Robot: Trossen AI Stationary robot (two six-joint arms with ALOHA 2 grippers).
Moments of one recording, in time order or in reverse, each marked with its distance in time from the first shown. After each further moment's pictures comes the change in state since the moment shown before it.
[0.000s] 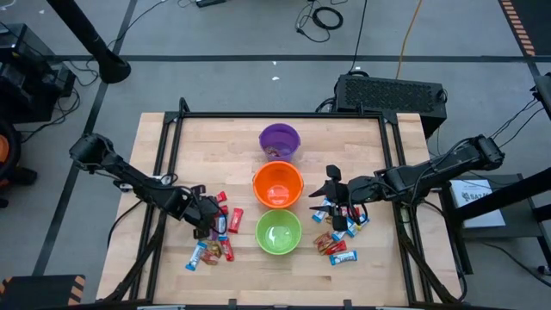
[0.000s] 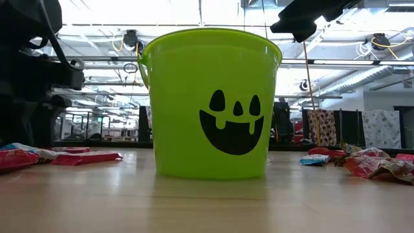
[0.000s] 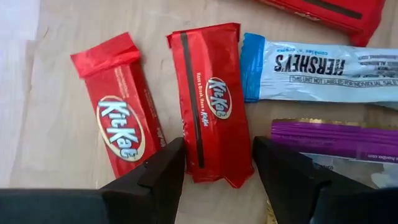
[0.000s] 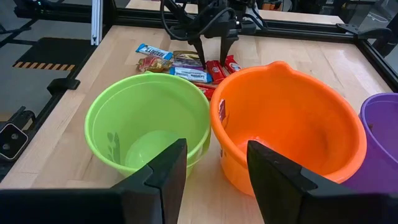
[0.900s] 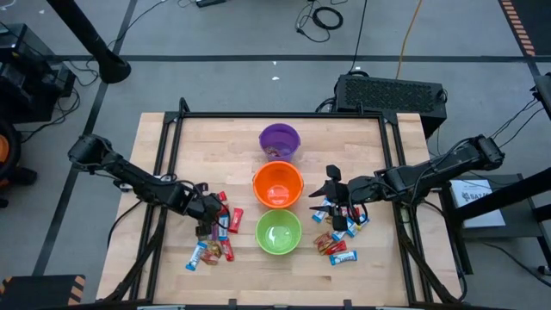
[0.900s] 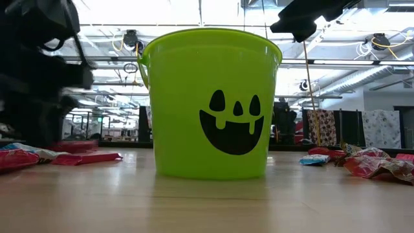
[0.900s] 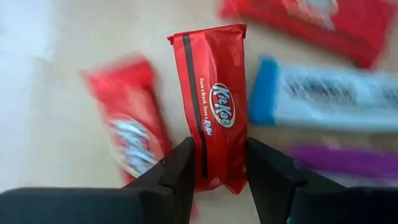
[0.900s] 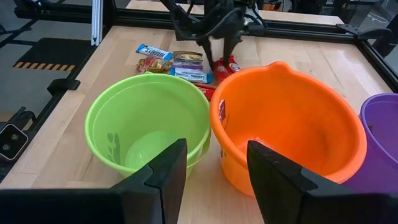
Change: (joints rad) left arm 0.088 -0.038 0.008 0.028 0.004 0.075; right arm 0.000 0.000 0.000 0.002 0.000 0.000
